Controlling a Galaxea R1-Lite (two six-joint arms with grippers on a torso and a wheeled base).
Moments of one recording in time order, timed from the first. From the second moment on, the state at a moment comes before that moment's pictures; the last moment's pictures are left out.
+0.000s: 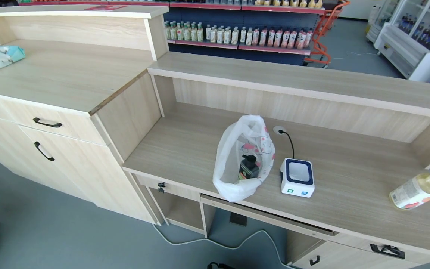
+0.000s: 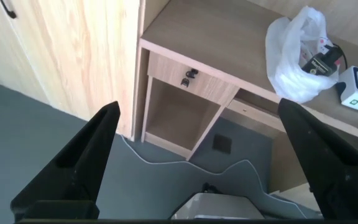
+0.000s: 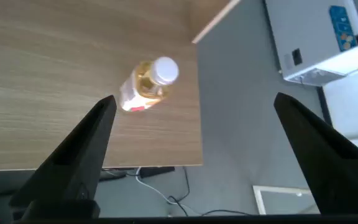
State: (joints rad) left arm -0.01 0.00 0.00 0.01 0.00 -0.21; right arm -0.49 1.26 -0.57 -0.46 0.00 -0.46
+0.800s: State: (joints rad) left arm -0.01 0.00 0.00 0.01 0.00 -0.21; right arm -0.59 1.68 -0.53 -0.91 -0.10 -0.22
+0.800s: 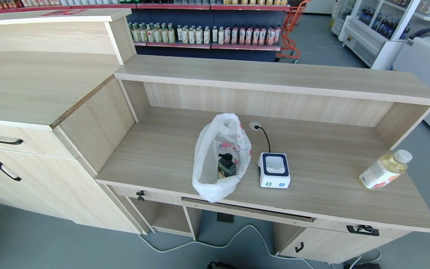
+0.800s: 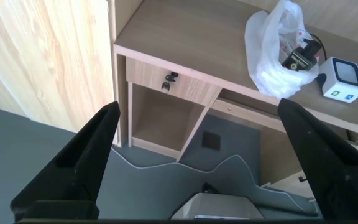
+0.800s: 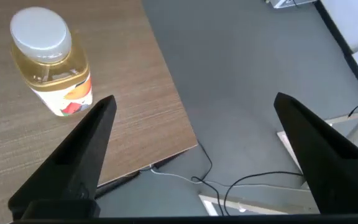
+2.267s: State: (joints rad) left arm -0.01 0.00 0.00 0.01 0.00 -0.21; right arm -0.49 2.06 -0.55 -1.24 -0.05 -0.19
